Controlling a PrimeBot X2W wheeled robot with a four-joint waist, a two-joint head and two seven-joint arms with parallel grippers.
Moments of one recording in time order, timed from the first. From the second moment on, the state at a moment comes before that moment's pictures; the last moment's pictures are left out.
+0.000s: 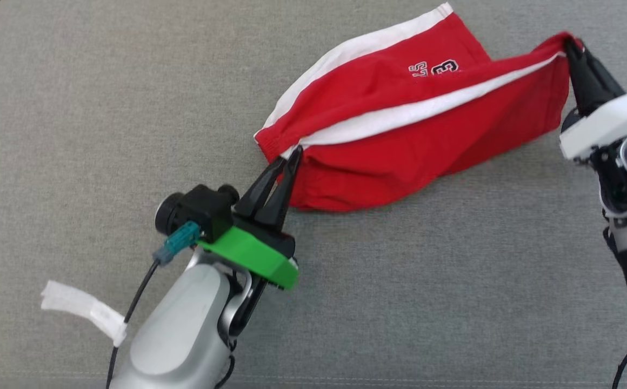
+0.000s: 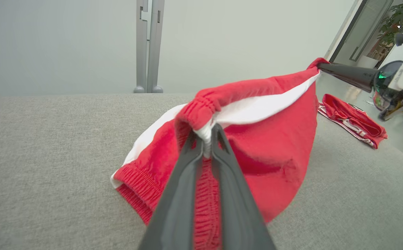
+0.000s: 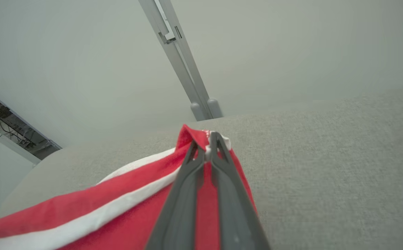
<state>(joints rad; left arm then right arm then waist) -0.47 0.10 -0.55 0.32 -0.48 -0.13 -0.26 -0.62 -0.33 0.07 0.31 0.65 0.13 0.10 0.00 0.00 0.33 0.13</state>
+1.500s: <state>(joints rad) -0.43 0.05 -0.23 0.27 -0.38 -0.09 -0.26 -1.02 -0.42 0.46 1.06 0.65 0.13 -0.10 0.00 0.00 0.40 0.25</state>
